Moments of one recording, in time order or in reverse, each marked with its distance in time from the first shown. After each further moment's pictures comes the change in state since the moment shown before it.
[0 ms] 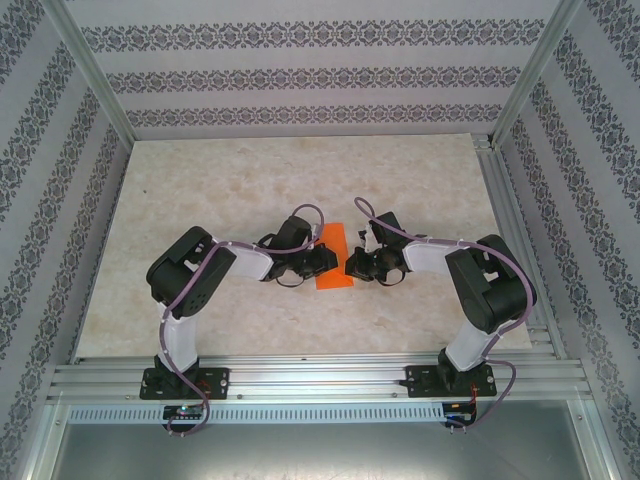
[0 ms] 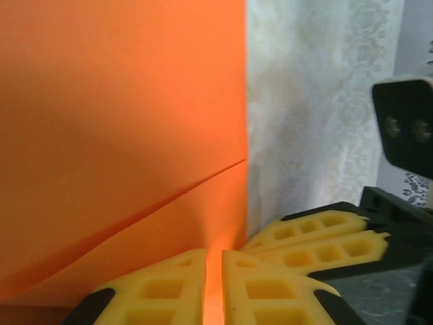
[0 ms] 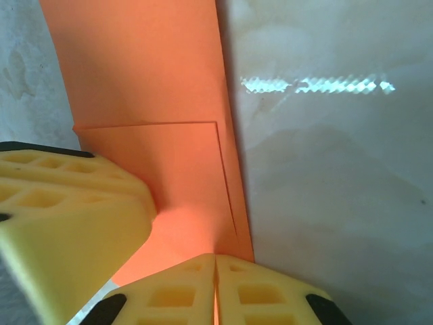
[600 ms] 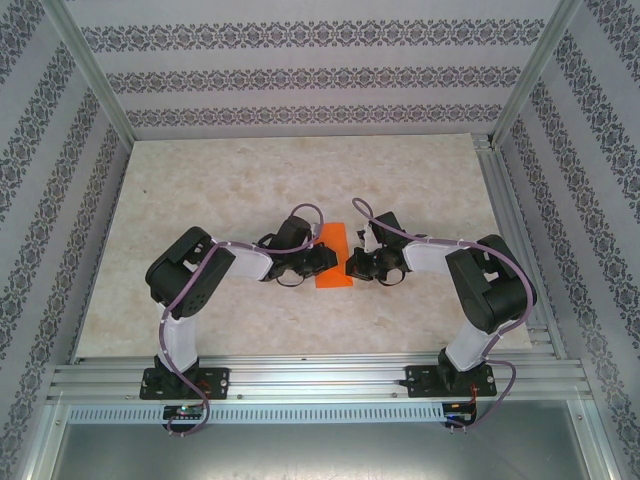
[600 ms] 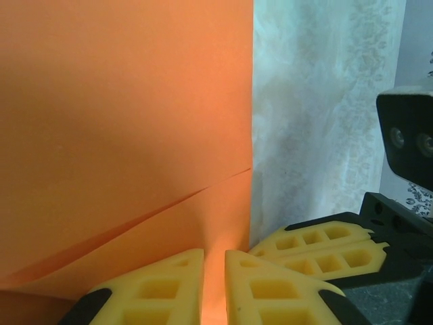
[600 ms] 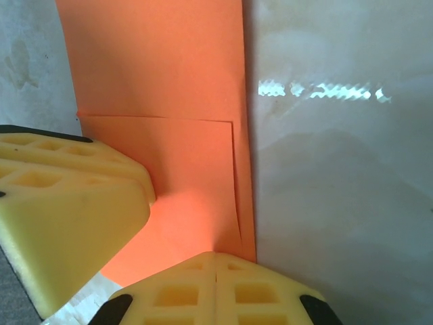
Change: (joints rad) left arm 0.006 -0.007 -0.001 -0.006 -0.038 0.000; right arm 0.000 0.000 0.001 -0.005 0.003 -0.056
